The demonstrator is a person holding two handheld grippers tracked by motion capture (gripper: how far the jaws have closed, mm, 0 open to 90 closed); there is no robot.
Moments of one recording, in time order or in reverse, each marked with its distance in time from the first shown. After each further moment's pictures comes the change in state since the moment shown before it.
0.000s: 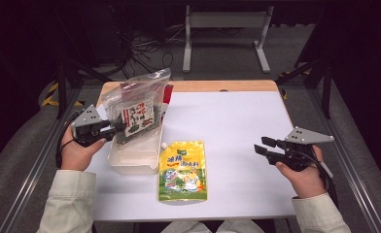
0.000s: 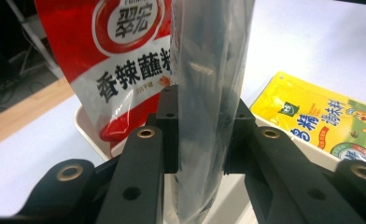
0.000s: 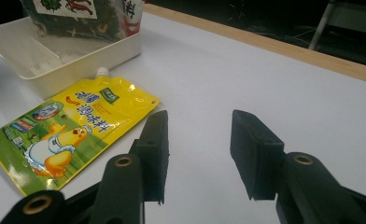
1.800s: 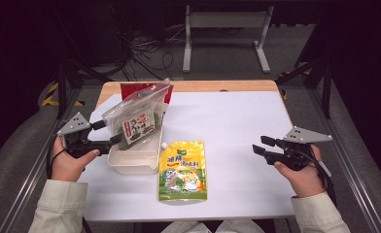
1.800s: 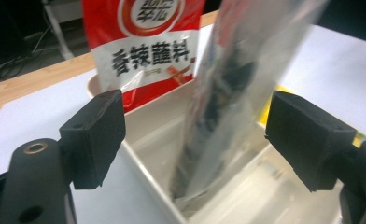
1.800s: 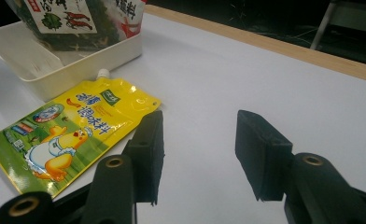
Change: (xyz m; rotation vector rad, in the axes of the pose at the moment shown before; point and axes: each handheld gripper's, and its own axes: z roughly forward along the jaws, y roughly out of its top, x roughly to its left) left arm -0.020 -0.011 -0.028 -0.056 0.062 -0.145; right arm 0.000 0.000 0.004 -0.003 0.007 0.006
